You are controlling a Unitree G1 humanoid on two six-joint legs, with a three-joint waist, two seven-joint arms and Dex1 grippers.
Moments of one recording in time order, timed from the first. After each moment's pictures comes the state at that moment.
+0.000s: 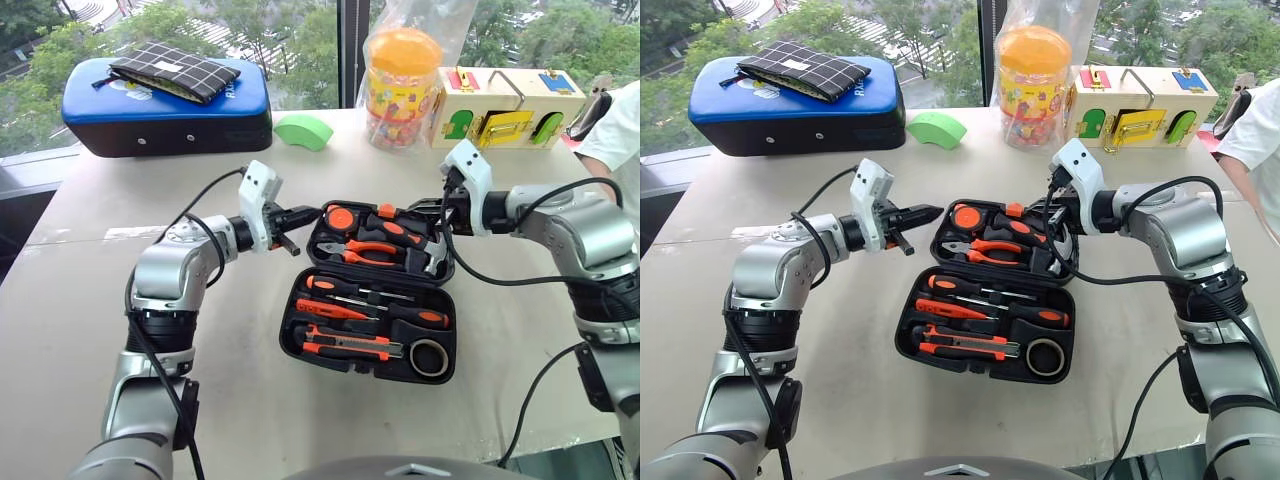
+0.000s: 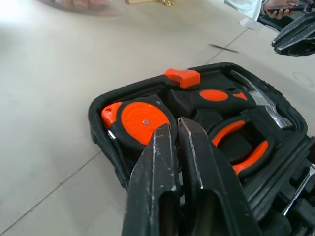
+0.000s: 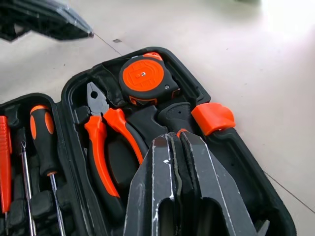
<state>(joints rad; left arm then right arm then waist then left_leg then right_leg) -0.56 0.52 0.07 -0.01 -0.44 0.81 -0.82 -0.80 -0.57 0.16 -0.05 0.39 1.00 0.81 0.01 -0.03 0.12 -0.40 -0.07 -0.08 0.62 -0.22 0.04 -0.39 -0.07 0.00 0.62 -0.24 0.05</state>
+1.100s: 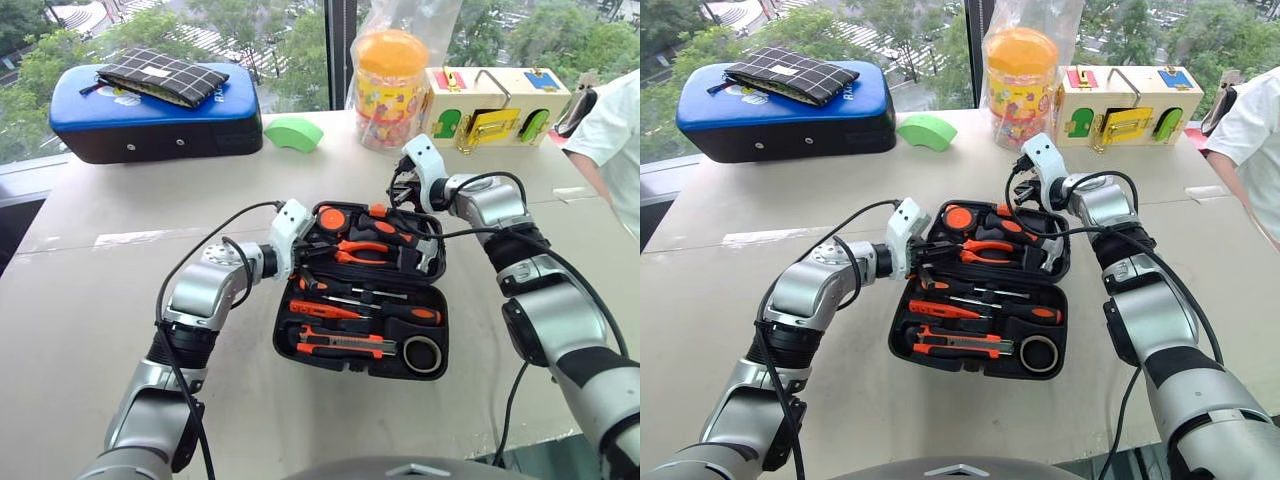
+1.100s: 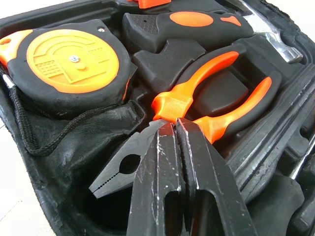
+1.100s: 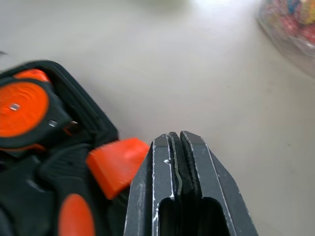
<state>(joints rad) -0.50 0.51 -0.12 0.01 -0.33 0.76 -0.80 -1.08 -0.27 0.18 0.80 0.09 0.50 0.65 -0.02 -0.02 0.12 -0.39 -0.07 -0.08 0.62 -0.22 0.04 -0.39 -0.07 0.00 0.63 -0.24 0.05</state>
